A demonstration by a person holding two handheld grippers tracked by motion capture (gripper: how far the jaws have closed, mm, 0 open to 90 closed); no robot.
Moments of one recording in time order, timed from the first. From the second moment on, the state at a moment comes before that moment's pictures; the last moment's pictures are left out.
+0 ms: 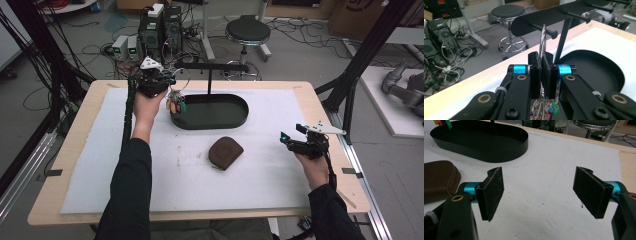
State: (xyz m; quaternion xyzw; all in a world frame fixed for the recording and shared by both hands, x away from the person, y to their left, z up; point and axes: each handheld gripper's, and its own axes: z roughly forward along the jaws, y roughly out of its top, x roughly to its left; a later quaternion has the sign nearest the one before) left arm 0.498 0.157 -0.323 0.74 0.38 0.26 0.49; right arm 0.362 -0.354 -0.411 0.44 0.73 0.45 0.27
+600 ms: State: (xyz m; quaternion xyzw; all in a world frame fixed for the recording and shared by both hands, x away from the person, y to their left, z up) left arm 0.486 0.162 -0.315 0.73 0.38 0.28 0.49; right arm 0.362 -0.354 -0.411 0.44 0.73 0.45 0.27
